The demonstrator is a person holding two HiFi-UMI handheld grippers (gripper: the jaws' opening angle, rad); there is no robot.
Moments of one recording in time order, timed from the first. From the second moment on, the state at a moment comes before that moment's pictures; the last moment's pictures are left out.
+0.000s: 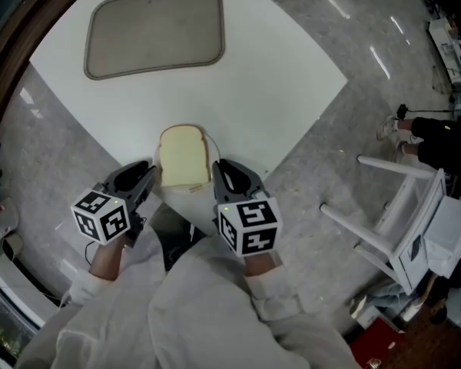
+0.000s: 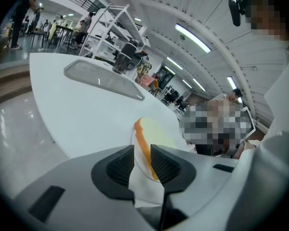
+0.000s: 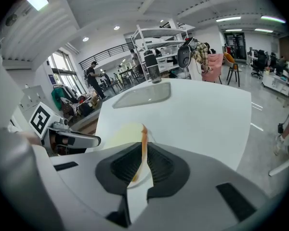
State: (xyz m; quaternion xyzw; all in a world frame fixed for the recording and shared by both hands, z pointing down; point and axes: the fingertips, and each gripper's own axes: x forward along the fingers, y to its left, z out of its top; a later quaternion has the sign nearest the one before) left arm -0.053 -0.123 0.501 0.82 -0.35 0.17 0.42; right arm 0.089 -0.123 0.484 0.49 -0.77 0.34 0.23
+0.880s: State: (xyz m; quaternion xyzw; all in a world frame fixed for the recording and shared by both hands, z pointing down) left arm -0.049 -0.120 0.518 0.80 -0.33 0.19 0.46; right arm 0.093 -0.115 0.523 0.48 -0.74 0.39 0.27
